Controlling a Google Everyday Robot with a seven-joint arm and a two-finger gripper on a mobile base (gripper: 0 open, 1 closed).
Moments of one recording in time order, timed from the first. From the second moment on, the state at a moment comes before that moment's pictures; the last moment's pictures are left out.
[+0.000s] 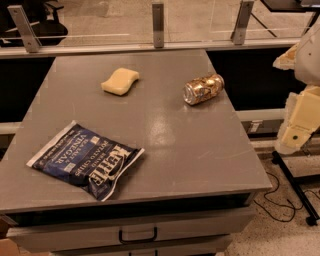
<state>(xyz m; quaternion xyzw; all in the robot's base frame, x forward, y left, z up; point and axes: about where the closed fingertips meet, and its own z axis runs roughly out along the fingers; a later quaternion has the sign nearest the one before) 0.438 -0.216 0.977 -0.60 0.78 -0.04 0.16</state>
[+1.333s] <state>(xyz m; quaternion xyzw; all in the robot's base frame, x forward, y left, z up) 0.566 -0.088 0.982 -0.68 0.69 0.02 0.25</state>
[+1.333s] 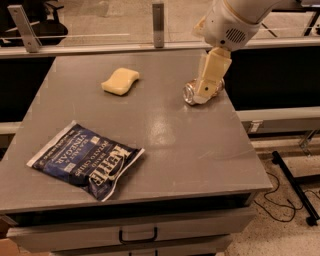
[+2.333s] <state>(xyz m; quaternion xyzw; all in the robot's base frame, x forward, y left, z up) 0.635 -0.034 0.937 -0.64 0.68 0.09 0.34</state>
